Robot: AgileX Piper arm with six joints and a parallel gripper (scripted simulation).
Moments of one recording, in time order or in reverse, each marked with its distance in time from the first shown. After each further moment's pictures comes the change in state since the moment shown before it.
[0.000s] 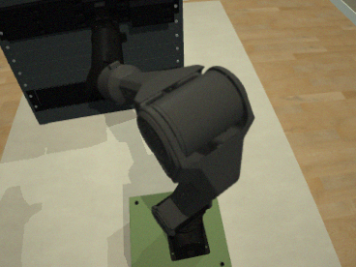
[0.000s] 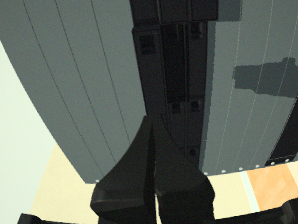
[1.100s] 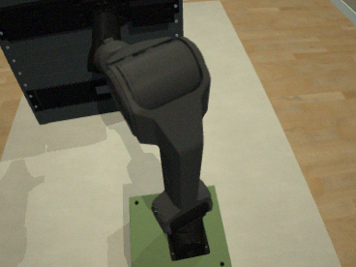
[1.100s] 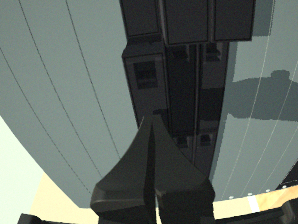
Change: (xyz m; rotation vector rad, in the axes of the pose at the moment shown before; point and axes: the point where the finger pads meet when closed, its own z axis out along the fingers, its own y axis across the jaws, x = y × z) arm 0.000 0.000 0.068 0.003 -0.003 0.000
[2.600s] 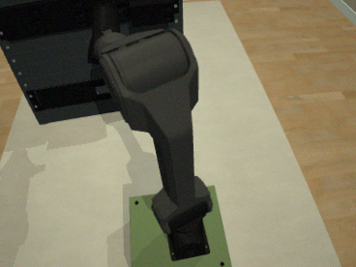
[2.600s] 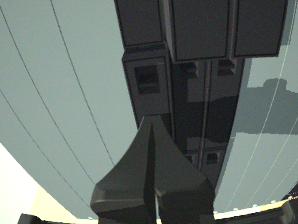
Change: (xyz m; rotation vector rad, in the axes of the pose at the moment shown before) arm 0.000 0.001 0.028 -0.002 0.001 0.001
